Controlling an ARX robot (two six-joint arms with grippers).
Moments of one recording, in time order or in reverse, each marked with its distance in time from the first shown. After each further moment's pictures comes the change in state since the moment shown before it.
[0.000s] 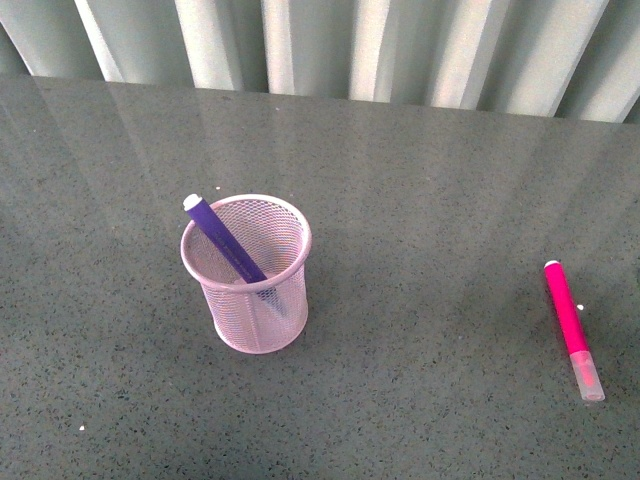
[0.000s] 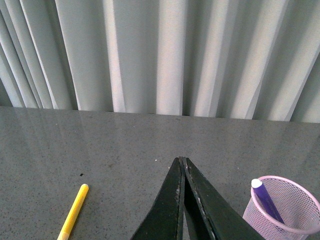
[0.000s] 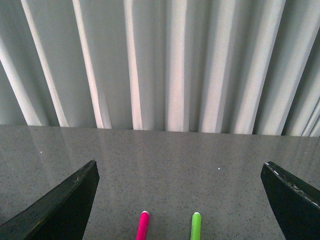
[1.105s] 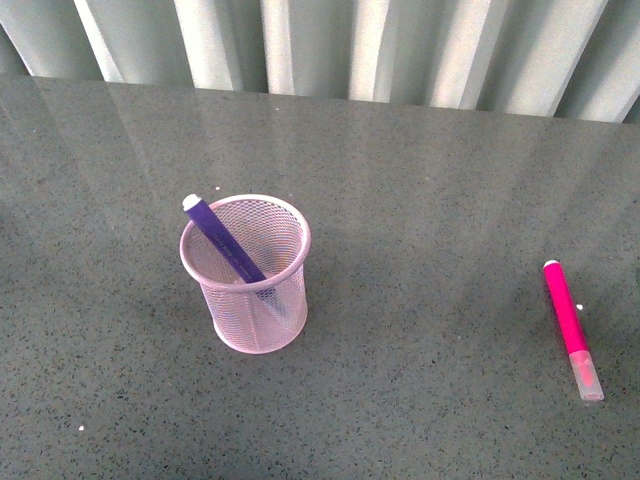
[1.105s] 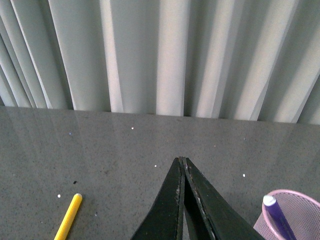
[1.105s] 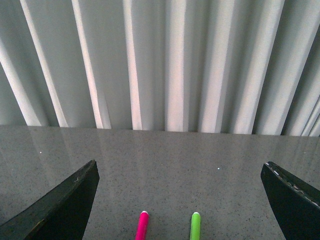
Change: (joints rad) left arm 0.001 0.531 0.014 0.507 0.000 0.000; right arm 0.000 0.000 0.000 0.000 0.000 0.000
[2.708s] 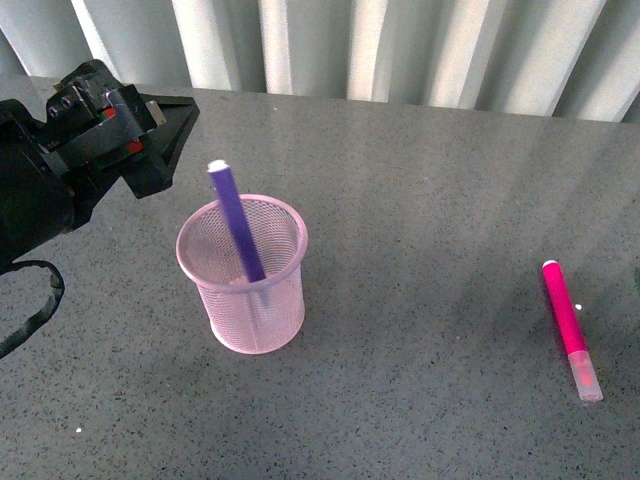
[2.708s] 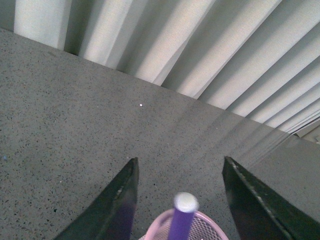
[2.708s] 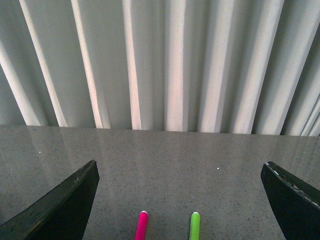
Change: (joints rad) left arm -0.253 1.144 0.353 0.686 0.130 -0.471; right arm 0.000 0.000 0.000 0.000 0.000 0.000
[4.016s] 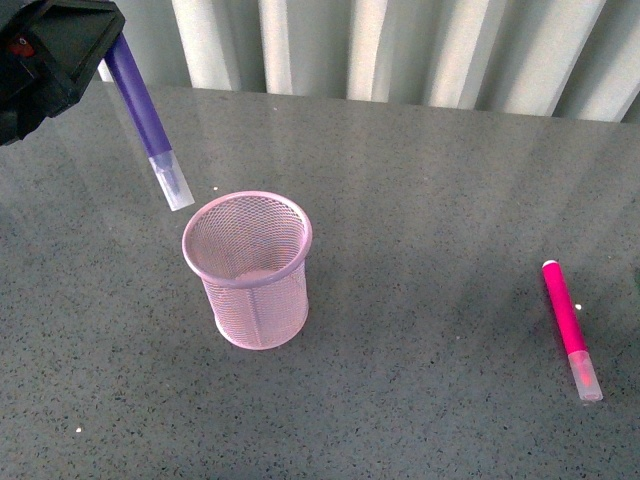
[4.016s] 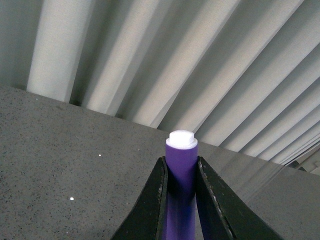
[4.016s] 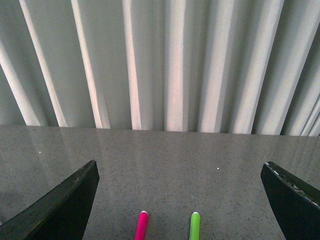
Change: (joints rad) left arm 0.072 -0.138 0.000 0.000 0.018 0.006; right arm 0.000 0.000 0.000 0.000 0.000 0.000
